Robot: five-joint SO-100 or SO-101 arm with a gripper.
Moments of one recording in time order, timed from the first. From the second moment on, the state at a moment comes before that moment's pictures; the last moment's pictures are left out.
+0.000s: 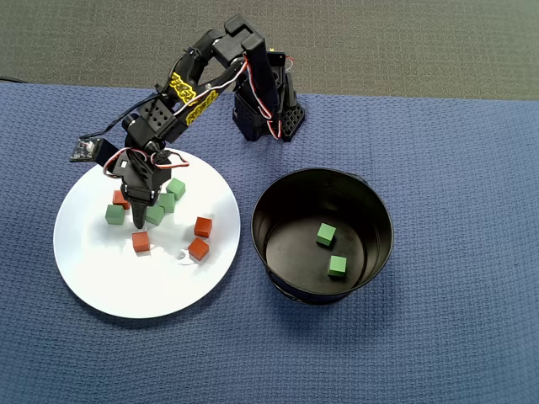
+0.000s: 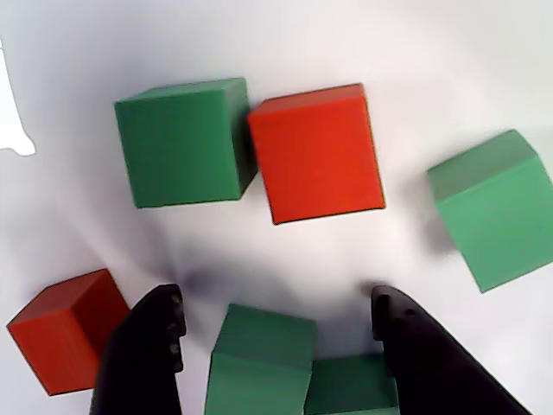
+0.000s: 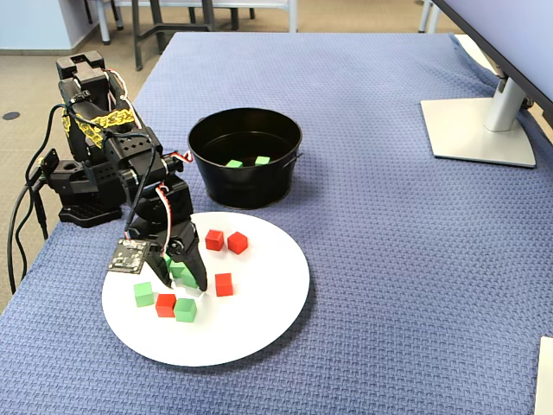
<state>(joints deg) 48.0 77.6 102.7 51.7 -41.9</state>
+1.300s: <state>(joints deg) 44.4 82.4 108.0 48.6 -39.9</state>
